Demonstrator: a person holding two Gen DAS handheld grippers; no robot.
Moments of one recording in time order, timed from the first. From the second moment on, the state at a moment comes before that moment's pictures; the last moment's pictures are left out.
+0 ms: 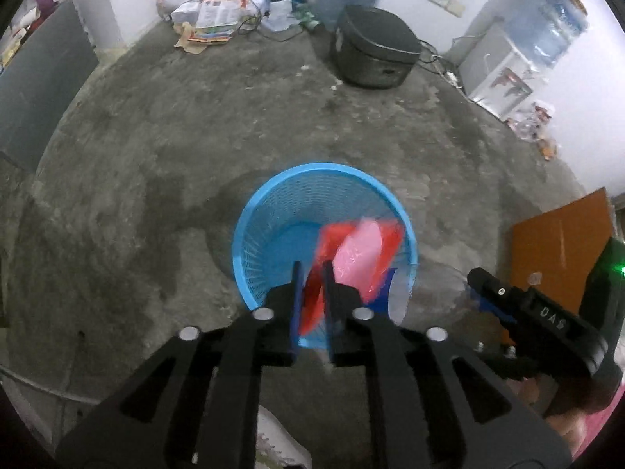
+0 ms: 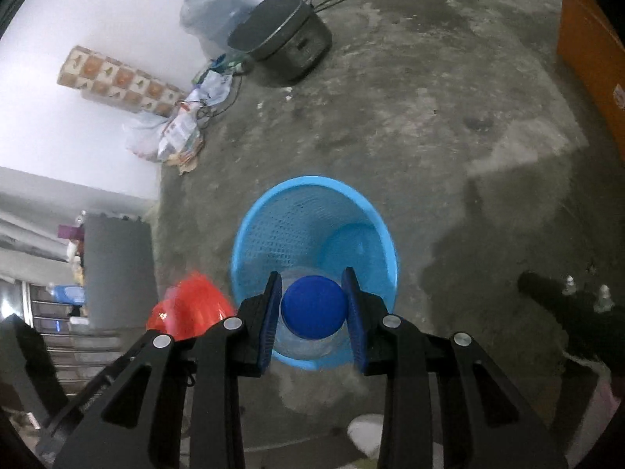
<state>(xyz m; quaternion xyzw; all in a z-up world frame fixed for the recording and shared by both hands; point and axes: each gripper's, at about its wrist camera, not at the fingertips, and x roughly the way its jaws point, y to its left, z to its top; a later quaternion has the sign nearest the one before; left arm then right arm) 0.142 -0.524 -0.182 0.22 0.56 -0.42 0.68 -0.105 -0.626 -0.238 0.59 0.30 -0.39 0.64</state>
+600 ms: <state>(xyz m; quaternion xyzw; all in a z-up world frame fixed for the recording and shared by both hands) 0.108 -0.470 -0.090 0.15 0.47 -0.49 0.71 -0.104 -0.588 -0.192 0.51 0.28 -0.40 0.70</state>
